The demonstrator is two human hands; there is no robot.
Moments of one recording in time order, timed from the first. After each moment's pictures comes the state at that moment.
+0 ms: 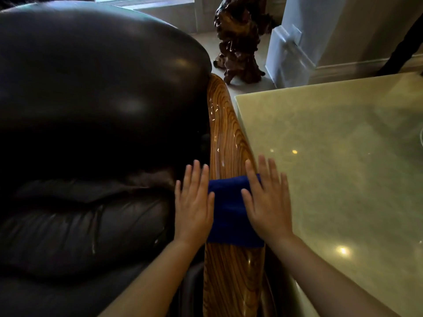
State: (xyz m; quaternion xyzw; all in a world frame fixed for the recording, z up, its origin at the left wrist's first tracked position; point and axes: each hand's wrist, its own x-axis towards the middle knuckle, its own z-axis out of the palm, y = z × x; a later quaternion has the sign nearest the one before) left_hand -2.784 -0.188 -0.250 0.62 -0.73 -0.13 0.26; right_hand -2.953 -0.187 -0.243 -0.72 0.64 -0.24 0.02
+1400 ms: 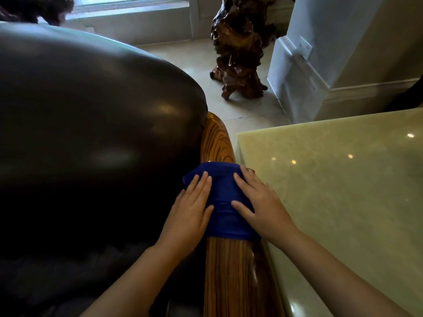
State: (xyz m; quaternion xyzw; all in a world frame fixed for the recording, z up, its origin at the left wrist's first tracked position) left_hand -2.782 -0.444 -0.258 0.56 -0.80 -0.18 0.14; right_hand -2.972 -0.448 -0.253 -0.76 0.58 -0.18 0.22
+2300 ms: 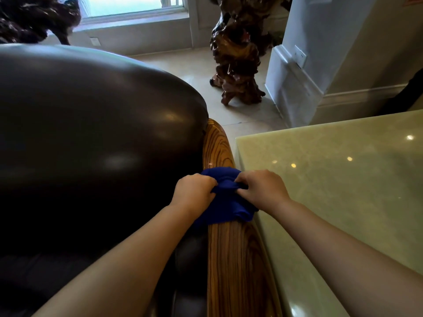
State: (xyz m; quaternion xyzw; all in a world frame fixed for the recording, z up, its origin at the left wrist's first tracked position) left_hand -2.799 -0.475 -0.200 0.56 -0.82 -0.08 0.03; right_hand -2.973 -0.473 -0.213 -0.76 0.61 -0.14 0.15
